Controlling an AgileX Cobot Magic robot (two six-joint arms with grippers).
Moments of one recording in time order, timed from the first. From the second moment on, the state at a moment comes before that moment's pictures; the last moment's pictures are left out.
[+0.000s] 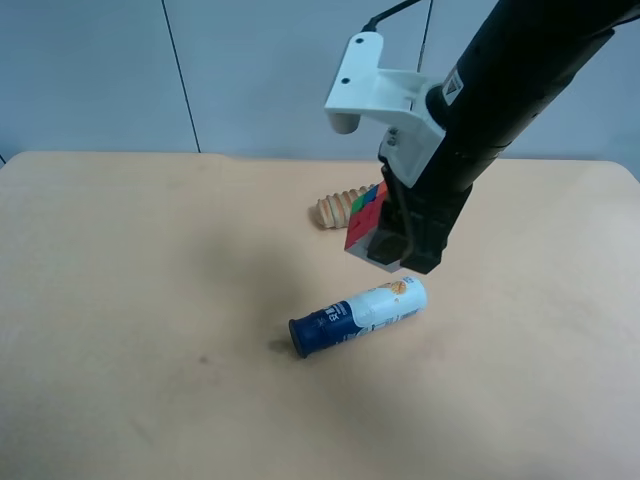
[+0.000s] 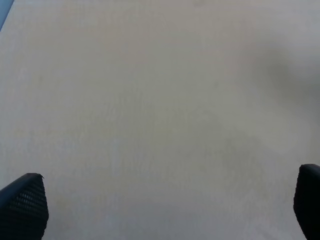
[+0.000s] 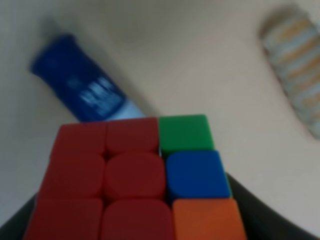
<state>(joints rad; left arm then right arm) 0.03 0.00 -0.51 0.00 1.06 -0.01 0.73 1.49 -1.13 0.10 0.89 -0.75</state>
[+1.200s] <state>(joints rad) -0.13 0.74 -0.85 -0.51 1.19 0.01 1.00 1.49 -1.13 0.39 0.57 -0.93</state>
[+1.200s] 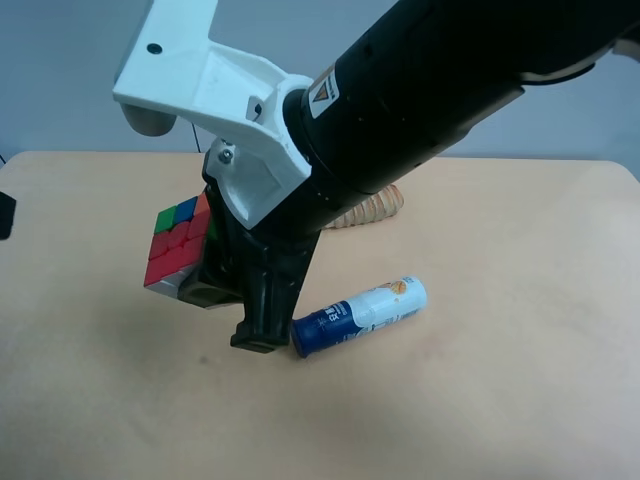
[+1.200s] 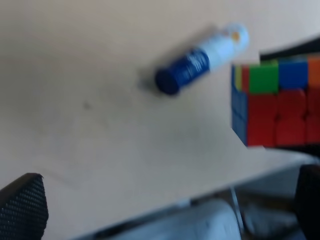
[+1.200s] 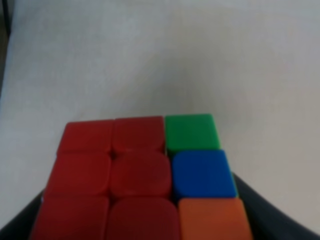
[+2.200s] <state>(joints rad) -0.29 1.00 -0.86 -0.72 1.04 0.08 1.01 1.49 -1.13 0.40 0.50 -0.93</state>
